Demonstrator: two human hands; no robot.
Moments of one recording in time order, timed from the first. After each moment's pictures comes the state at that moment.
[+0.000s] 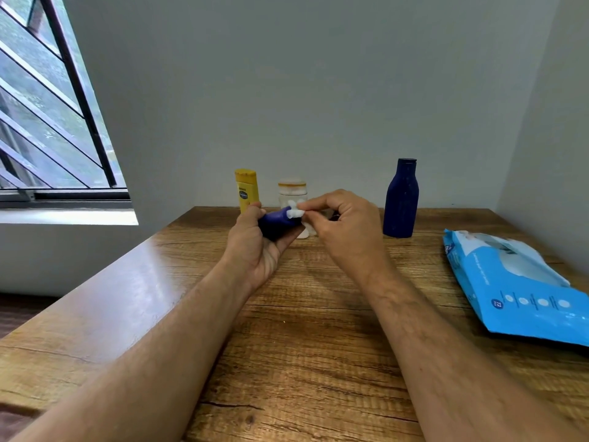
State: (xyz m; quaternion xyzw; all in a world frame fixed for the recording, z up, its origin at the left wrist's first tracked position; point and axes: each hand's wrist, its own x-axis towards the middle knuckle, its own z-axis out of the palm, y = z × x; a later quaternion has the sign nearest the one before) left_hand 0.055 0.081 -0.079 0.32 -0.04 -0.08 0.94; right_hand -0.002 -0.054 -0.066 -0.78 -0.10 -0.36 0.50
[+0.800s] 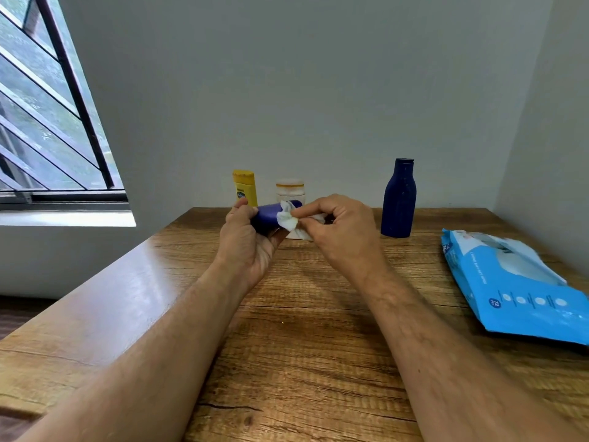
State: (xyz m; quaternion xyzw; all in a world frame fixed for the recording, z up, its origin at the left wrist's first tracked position) left_hand 0.051 0.084 -0.073 0.30 -0.04 -0.05 0.95; right_hand -0.004 -0.052 -0.067 -0.80 -0.10 -0.33 0.49
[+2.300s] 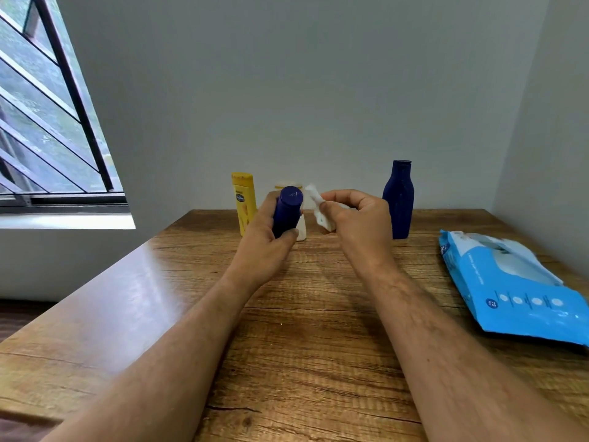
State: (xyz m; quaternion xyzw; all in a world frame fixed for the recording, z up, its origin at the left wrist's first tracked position) left_hand 0.033 0.081 -0.078 0.78 -0.29 0.18 0.53; right_hand 0.001 -0.063 -0.060 -0.67 0.00 -0.34 0.66
